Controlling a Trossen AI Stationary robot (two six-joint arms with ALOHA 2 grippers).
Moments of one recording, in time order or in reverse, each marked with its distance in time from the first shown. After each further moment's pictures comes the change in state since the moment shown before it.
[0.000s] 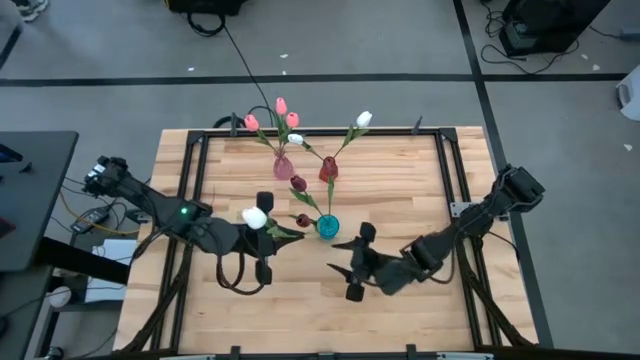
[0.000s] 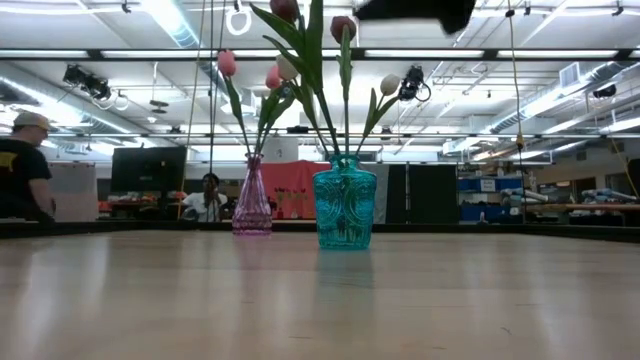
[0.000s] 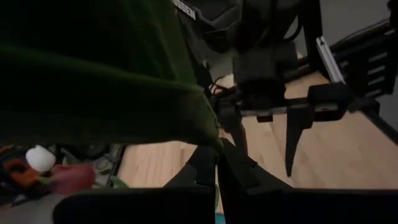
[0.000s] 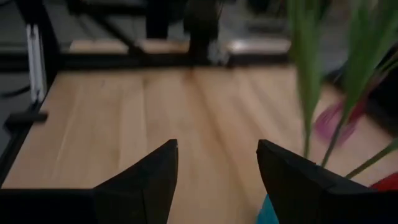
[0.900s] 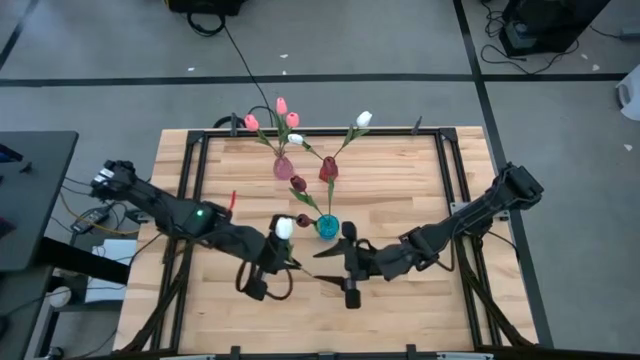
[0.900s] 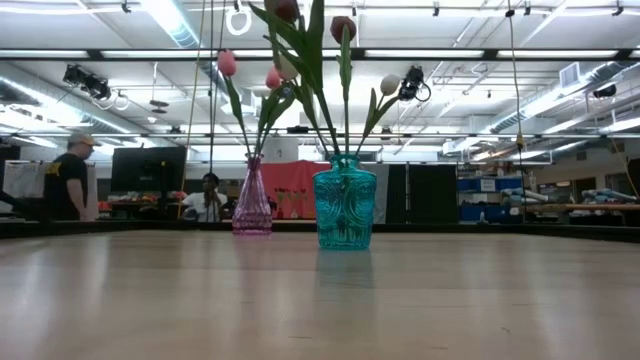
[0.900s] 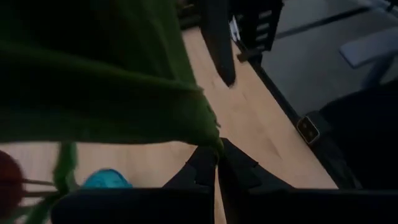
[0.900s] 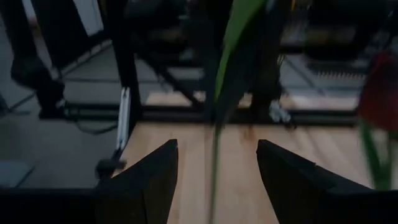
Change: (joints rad) left arm 0.050 0.087 0.054 -0.257 0.429 -0.250; right arm -0.075 -0.001 0.133 0.089 -0.341 -0.134
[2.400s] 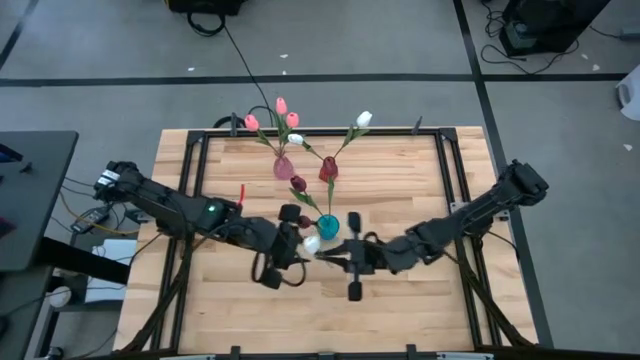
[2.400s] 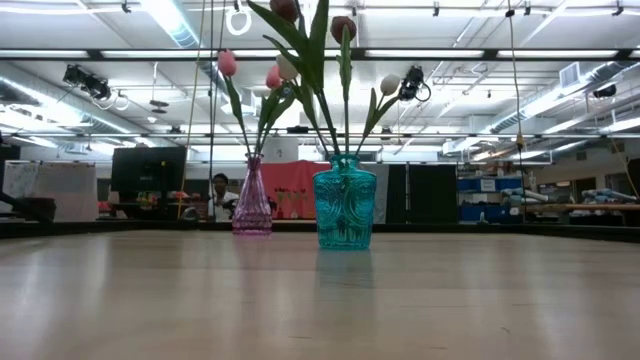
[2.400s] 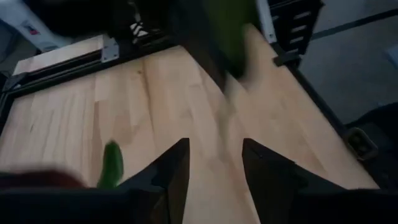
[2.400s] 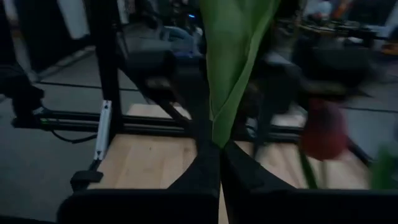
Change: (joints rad) left arm 0.080 0.048 -0.005 0.077 -0.027 0.057; right arm -0.023 -0.043 -0.001 0.044 0.025 -0.109
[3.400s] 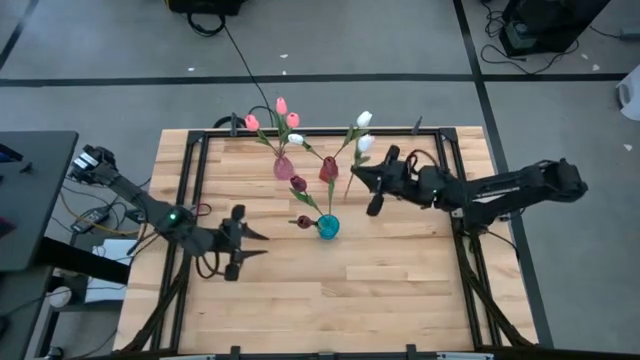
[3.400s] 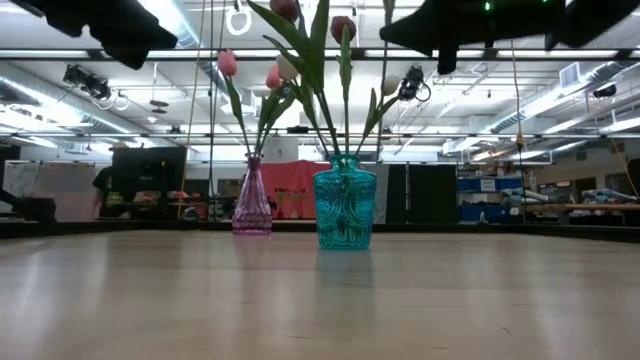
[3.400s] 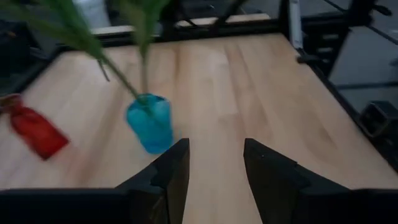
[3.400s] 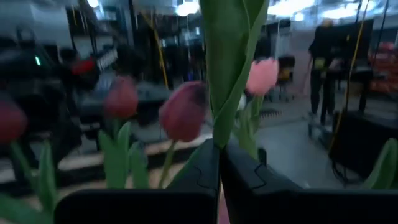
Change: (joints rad) left arm -0.219 -0.528 -0.777 0.386 -0.334 -0.265; right arm -0.481 -0.422 -0.591 0.402 -0.131 -0.014
